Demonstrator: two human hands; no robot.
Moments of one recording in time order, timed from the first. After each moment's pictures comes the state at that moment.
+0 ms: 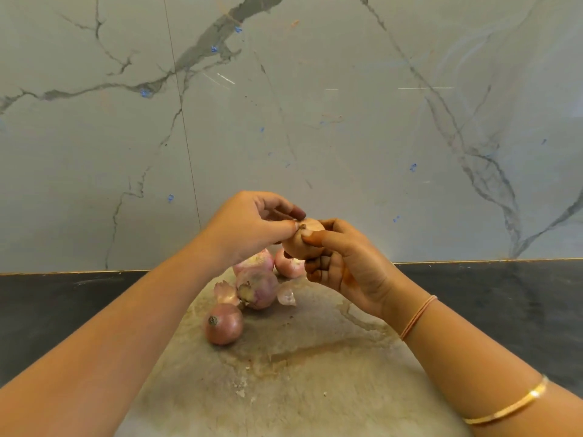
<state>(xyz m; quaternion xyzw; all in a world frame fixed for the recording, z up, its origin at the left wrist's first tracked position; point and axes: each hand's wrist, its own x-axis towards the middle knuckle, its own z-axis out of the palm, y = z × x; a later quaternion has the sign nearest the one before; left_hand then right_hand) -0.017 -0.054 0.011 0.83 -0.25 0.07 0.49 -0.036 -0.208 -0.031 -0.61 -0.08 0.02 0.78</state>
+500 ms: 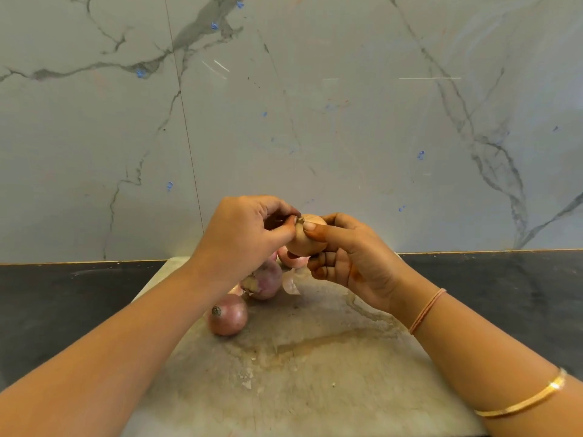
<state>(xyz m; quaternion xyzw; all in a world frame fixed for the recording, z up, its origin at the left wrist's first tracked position) -0.013 -0.048 -0.021 0.82 -0.30 0.29 0.39 -0.039 -0.208 -0.035 -0.63 -0.09 0.02 0.77</state>
